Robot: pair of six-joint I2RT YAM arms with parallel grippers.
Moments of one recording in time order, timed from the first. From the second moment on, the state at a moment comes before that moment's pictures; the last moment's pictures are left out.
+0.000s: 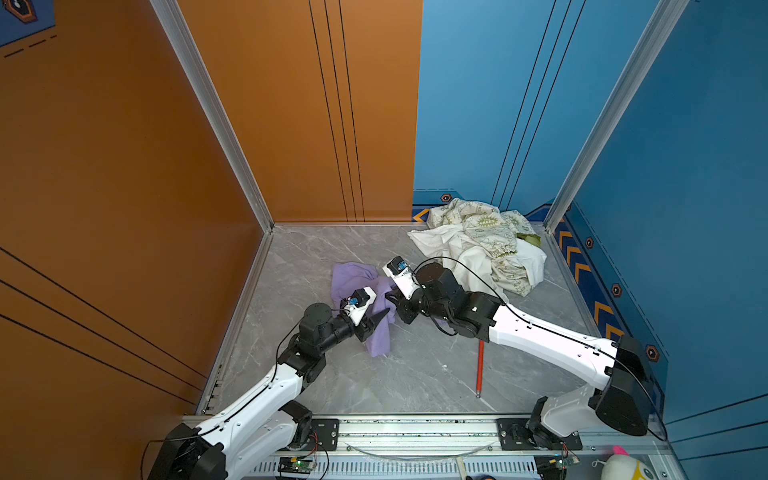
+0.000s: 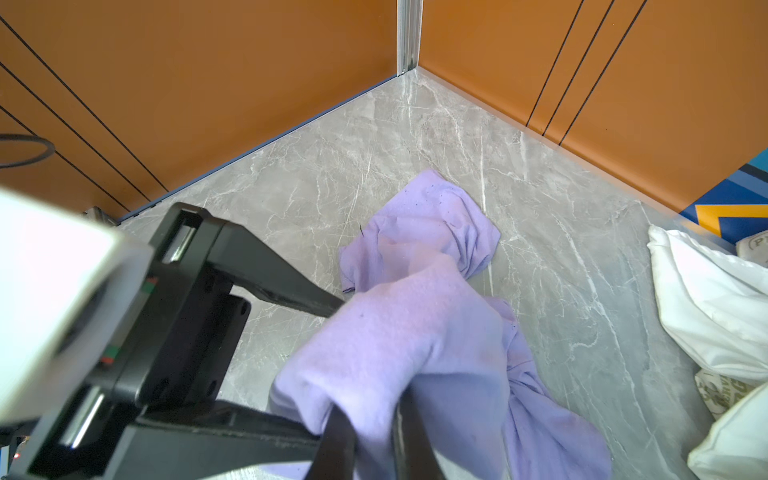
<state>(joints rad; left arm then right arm) -0.47 0.93 0.39 0.39 0.40 0.16 0.95 1.47 1.23 -0.25 0.01 0.08</state>
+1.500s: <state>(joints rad) -0.14 1.33 1.03 0.28 0.05 0.34 0.74 1.05 0.85 -0.15 0.18 0.28</state>
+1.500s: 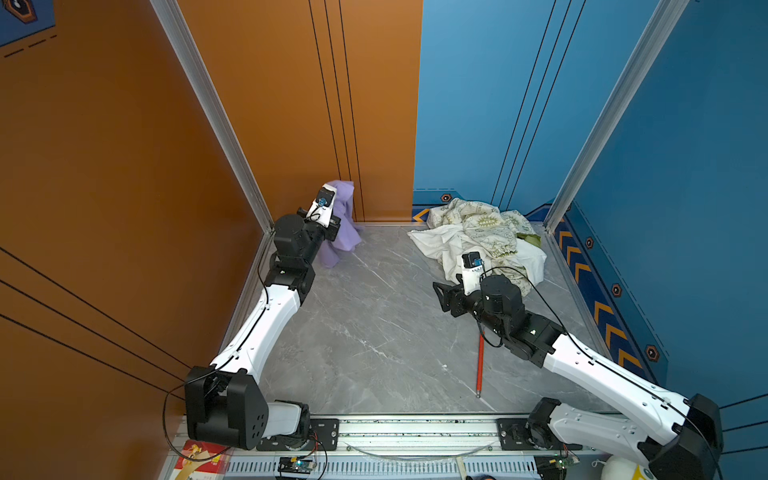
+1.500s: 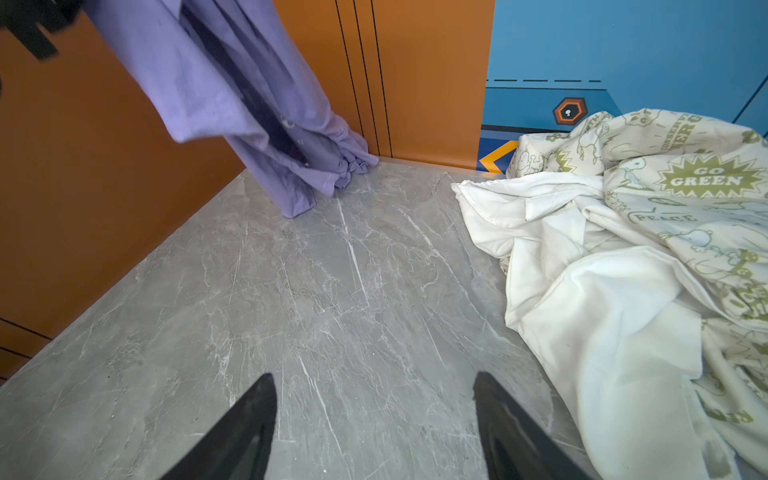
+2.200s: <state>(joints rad) -0.20 1.17 0.54 0.04 -0.20 -0.17 0.73 0.99 0.77 -0.15 0.17 0.32</state>
